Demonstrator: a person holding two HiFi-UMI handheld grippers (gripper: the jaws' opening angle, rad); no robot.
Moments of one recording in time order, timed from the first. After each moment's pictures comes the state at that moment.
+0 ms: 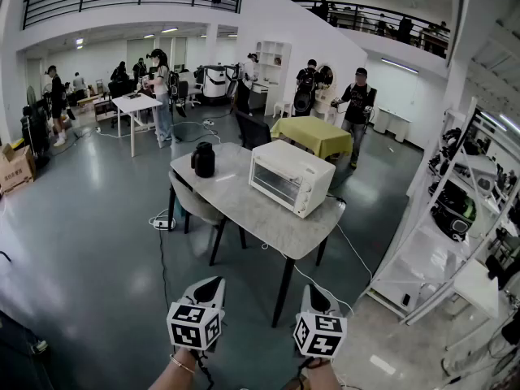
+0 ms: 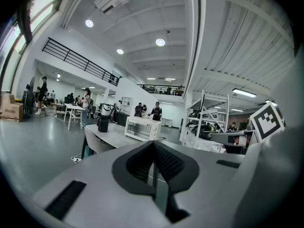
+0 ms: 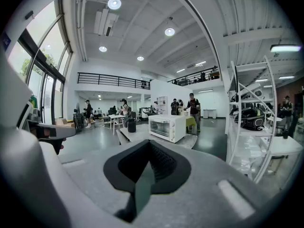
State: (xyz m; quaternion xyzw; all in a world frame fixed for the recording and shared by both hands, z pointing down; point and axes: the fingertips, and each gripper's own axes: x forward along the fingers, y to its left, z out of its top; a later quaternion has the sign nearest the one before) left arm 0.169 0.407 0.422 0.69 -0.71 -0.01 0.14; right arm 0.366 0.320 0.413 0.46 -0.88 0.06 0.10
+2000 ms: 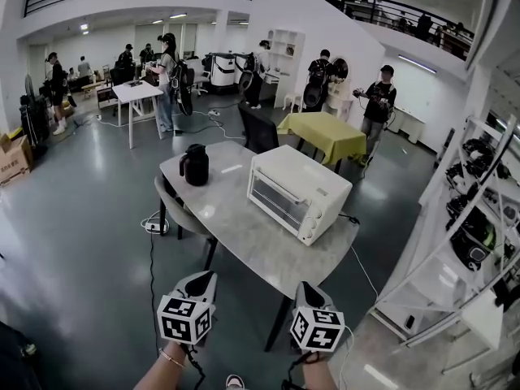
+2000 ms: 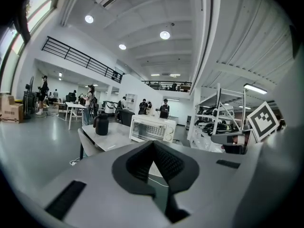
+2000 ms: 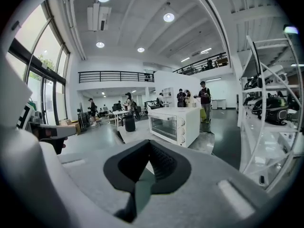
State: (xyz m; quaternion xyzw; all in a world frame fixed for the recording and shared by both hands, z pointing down) left arm 0.063 0.181 0.439 0.67 -0.73 0.01 0.15; right arm 0.257 0.076 0.442 0.41 -0.90 0.11 0.13
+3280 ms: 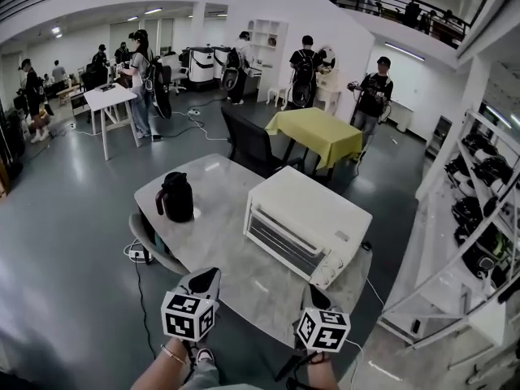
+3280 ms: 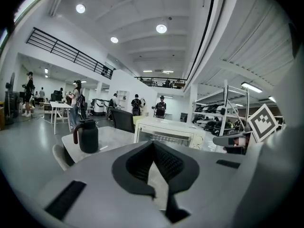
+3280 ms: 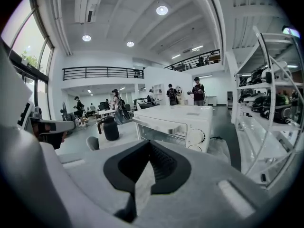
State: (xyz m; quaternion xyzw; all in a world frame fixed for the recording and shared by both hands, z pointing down) left arm -0.104 -0.071 0.435 0.71 -0.69 0.03 0.15; right arm 0.114 -0.151 0.453 0.47 -0.86 0.13 0.14
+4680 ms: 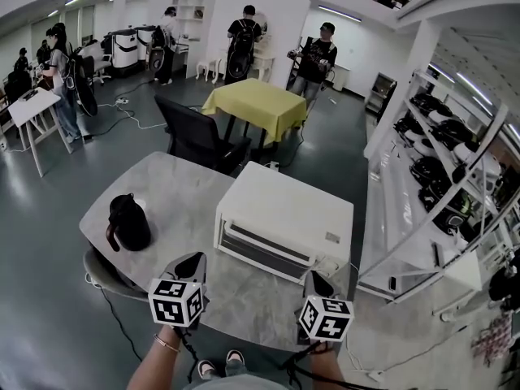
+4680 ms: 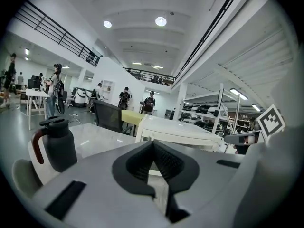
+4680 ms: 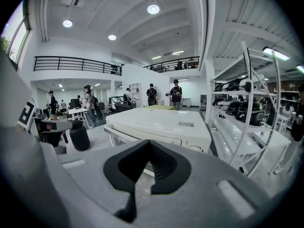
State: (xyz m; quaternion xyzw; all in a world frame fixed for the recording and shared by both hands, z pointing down) left arm -0.187 -0.249 0.452 0.78 -0.60 0.04 0.18; right arm 0.084 -0.251 0.444 0.60 -0.77 0.14 0.15
